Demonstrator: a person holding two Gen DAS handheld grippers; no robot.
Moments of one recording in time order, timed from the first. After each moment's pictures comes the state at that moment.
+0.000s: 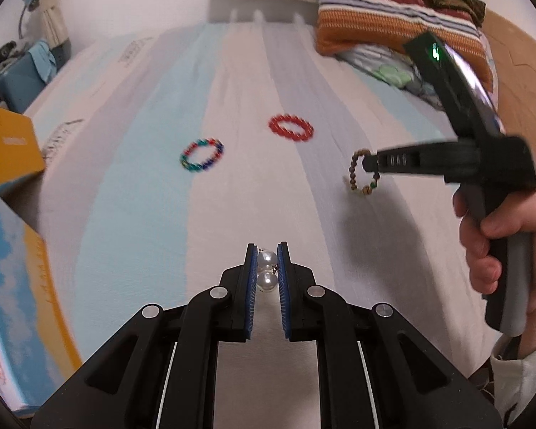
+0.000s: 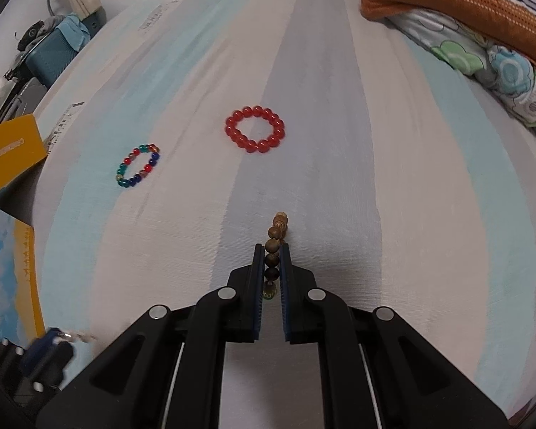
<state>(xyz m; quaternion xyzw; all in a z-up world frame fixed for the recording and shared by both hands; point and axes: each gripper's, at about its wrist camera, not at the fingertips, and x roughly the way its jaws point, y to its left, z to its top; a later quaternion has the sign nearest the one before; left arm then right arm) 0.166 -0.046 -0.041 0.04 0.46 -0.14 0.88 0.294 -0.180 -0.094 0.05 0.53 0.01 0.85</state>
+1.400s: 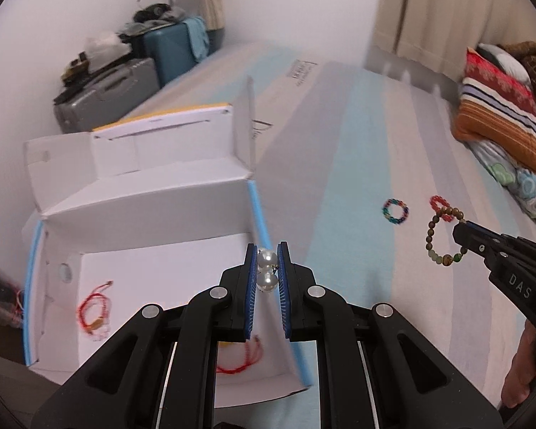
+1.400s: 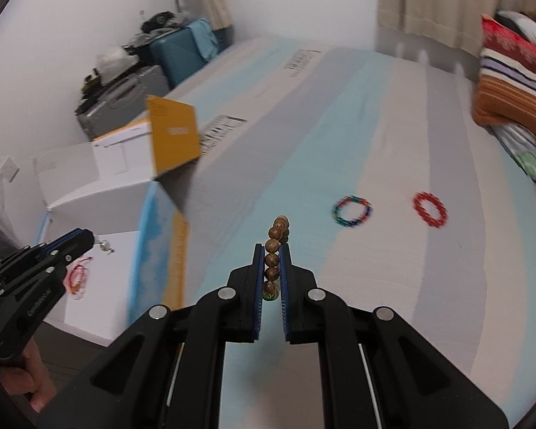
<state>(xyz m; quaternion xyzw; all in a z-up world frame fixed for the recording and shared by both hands) 0.132 0.188 0.050 -0.04 0.42 0.09 0.90 0.220 0.042 0.025 0.00 0.42 0.17 0.89</state>
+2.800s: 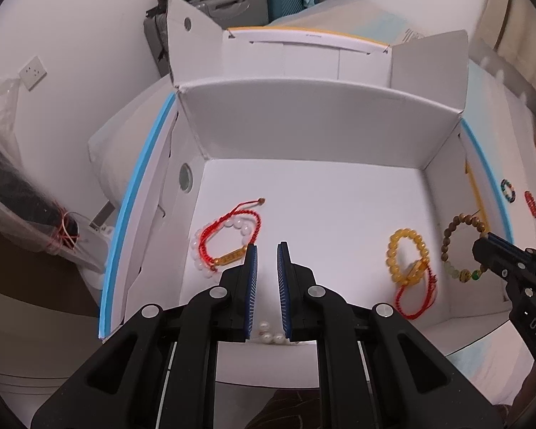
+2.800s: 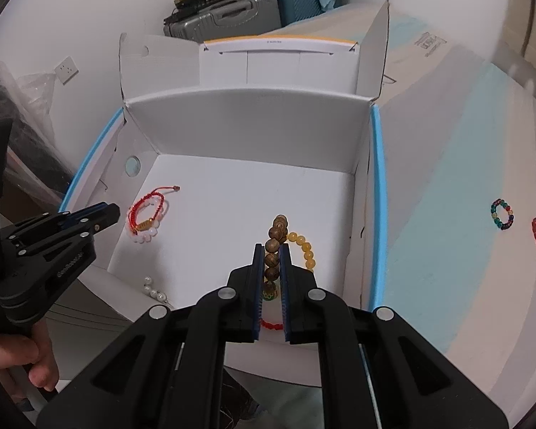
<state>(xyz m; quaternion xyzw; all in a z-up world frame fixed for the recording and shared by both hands) 0.054 0.358 -0.020 -0.09 0.50 0.22 0.83 0.160 0.247 -0.035 -0.10 0.47 0.30 0.82</state>
